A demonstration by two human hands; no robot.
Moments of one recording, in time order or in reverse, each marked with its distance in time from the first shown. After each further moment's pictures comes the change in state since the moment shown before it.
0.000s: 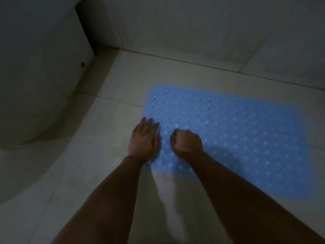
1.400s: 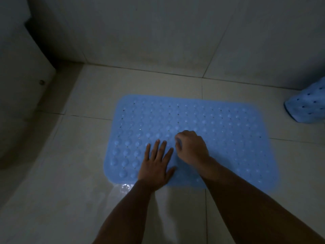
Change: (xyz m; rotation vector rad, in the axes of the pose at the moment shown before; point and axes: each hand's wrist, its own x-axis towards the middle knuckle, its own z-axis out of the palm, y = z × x) left_hand -0.013 0.114 0.077 0.187 -0.164 0.301; right_hand -0.016 0.112 -0.042 -0.089 0.092 -0.003
